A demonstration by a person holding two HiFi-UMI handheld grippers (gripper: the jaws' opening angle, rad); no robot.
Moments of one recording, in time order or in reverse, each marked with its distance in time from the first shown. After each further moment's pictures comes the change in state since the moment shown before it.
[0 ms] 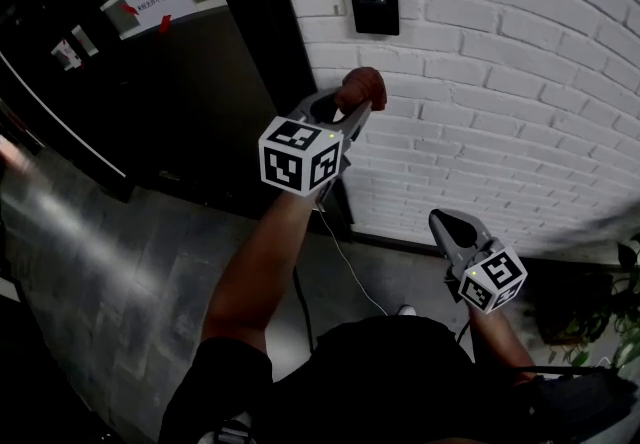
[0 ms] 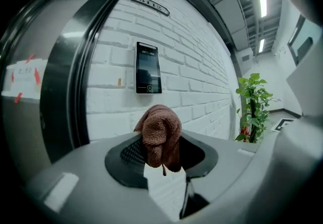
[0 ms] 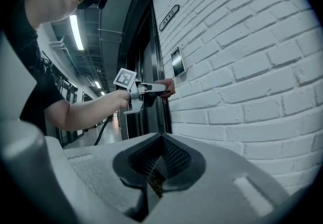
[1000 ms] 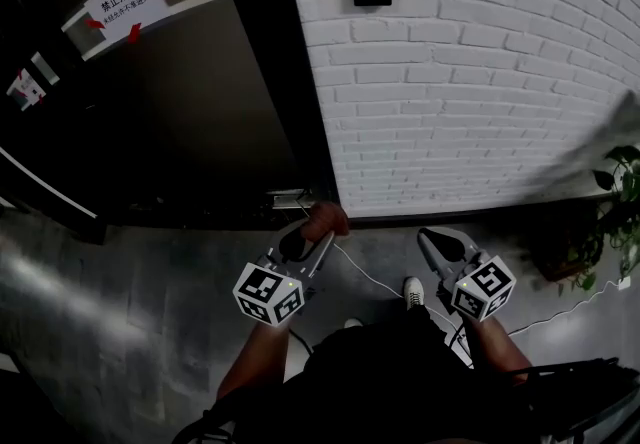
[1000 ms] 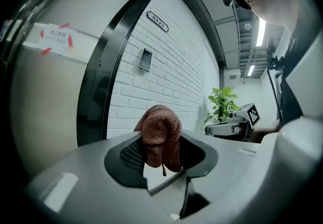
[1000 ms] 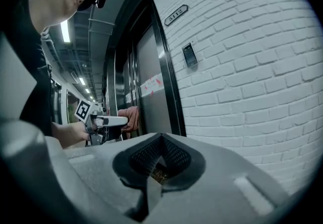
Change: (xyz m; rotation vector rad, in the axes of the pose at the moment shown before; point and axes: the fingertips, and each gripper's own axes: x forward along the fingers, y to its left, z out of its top) left arm -0.252 -0.059 -0.175 -0.217 0.026 -0.210; right arm -0.021 0.157 -0.049 0.093 0.024 -0.166
